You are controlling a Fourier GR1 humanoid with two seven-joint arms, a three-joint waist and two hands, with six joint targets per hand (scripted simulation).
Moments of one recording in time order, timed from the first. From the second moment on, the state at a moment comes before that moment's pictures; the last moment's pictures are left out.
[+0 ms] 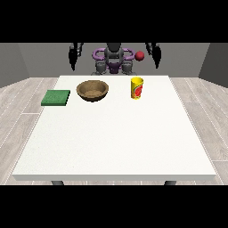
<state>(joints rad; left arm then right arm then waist) 0.02 0.09 0.03 -1.60 -0.02 -0.02 0.01 -0.01 -0.11 0.01 -1.57 0.02 0.00 -0.01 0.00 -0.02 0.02</state>
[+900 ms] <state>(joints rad) -0.09 0.17 0.21 -1.71 0.21 -0.09 0.10 -0.01 -0.26 -0.22 -1.66 -0.26 0.21 0.05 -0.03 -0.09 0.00</state>
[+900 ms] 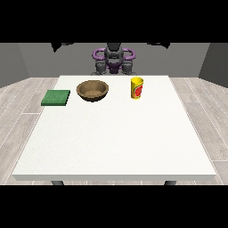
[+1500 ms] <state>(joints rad) -0.17 0.12 0.22 -1.43 0.12 -0.08 -0.27 -0.06 -0.21 -0.20 -1.60 -0.20 0.22 -0.10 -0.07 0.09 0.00</state>
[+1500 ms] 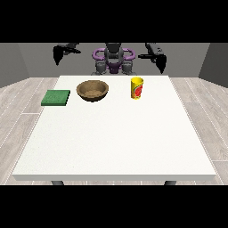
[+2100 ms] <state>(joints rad) -0.30 0.05 0.23 -1.01 0.03 0.02 -0.65 -0.10 -0.22 -0.21 -1.56 -0.20 0.28 -0.18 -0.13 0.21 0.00</state>
